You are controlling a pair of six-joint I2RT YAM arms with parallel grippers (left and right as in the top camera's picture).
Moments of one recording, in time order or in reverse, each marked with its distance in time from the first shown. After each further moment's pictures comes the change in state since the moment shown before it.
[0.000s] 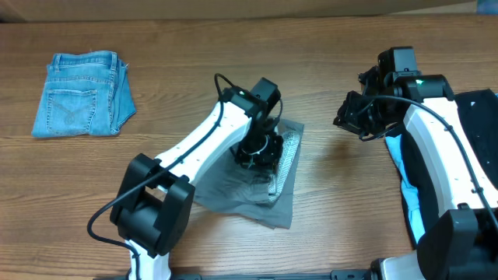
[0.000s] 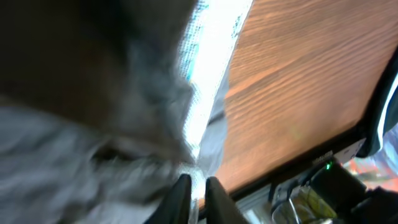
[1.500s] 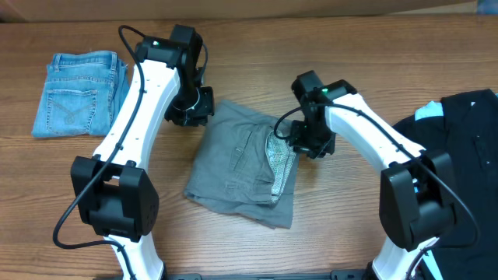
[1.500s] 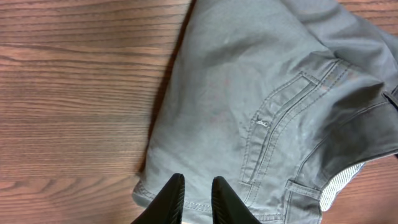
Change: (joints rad) left arm 0.351 0.002 0.276 -0.229 -0.342 0.098; right arm 0.331 0.261 0.000 -0.010 0.283 0.206
